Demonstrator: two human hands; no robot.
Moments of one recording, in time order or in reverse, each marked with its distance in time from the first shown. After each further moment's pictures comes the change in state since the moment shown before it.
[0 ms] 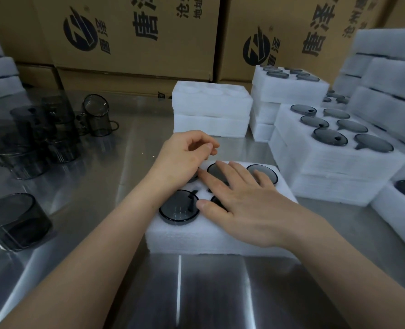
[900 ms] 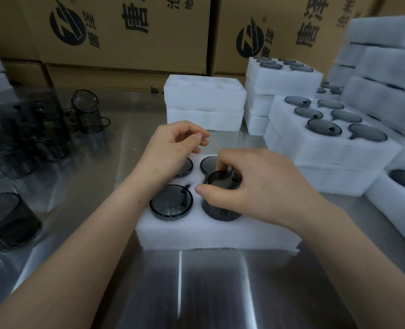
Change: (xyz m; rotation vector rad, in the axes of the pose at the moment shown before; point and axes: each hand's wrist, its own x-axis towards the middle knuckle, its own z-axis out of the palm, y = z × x) left_hand -0.002 0.003 -0.003 -0.061 0.020 0.006; right_hand -0.013 0.005 -0.023 0.066 0.442 -0.014
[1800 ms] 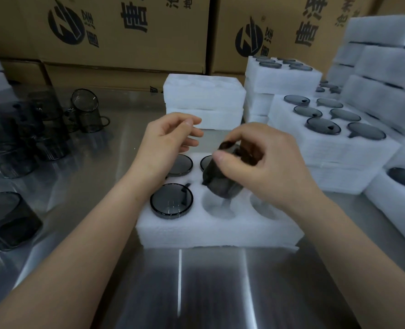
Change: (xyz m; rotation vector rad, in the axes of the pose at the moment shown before) left_hand -0.002 0.004 -0.003 -0.154 0.081 -0.048; right_hand 0.008 0.013 0.005 0.428 0.341 0.000
